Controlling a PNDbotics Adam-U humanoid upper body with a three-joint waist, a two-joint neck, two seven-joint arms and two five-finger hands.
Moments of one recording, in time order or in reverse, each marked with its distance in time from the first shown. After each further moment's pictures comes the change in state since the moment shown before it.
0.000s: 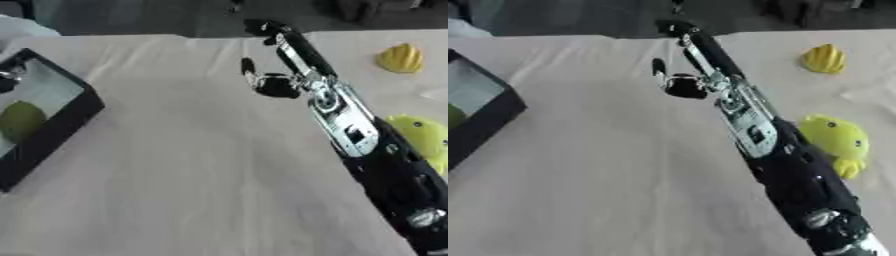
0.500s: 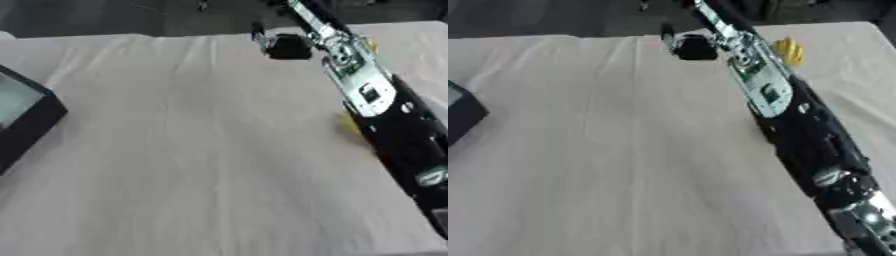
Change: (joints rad) left arm 0.118 -0.022 0.040 -0.218 0.361 -0.068 -0.010; right arm -0.070 -0.203 -0.040 -0.006 -0.061 0.157 0.225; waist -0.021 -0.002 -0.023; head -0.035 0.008
